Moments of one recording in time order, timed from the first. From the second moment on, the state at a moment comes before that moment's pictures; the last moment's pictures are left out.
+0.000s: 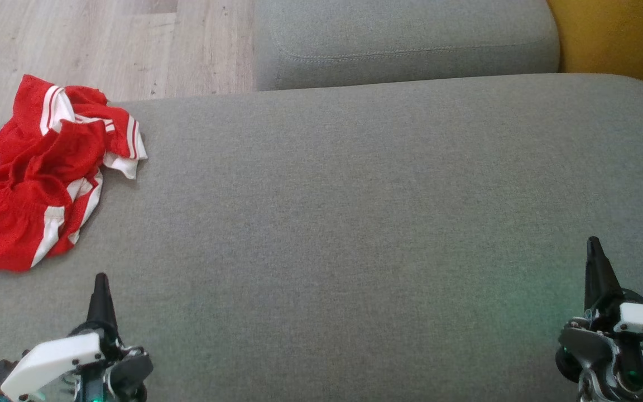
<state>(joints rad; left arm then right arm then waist) -0.06 0.05 0.07 0.27 -1.61 -0.12 0.11 -0.05 -0.04 -0.13 0.28 1.60 0.12 0.11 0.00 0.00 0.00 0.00</state>
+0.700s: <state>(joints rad) 0.02 0.05 0.05 0.34 -1.61 -0.12 0.09 0.01 -0.04 -0.12 0.35 1.60 0.12 0.10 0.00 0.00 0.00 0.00</state>
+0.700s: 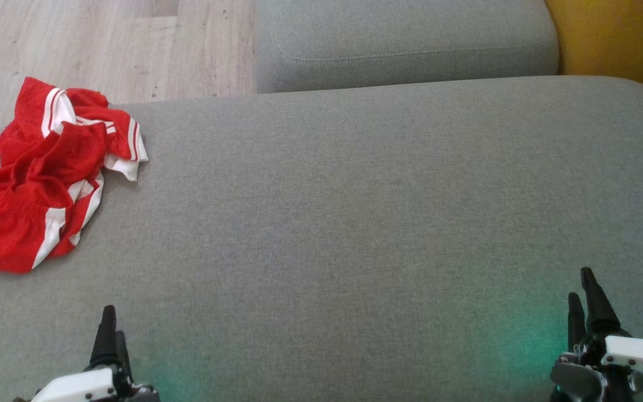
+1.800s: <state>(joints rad) 0.03 0.04 -0.04 0.22 -1.22 -0.09 0.00 0.04 -0.04 -0.05 0.25 1.19 0.12 0.00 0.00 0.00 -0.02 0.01</state>
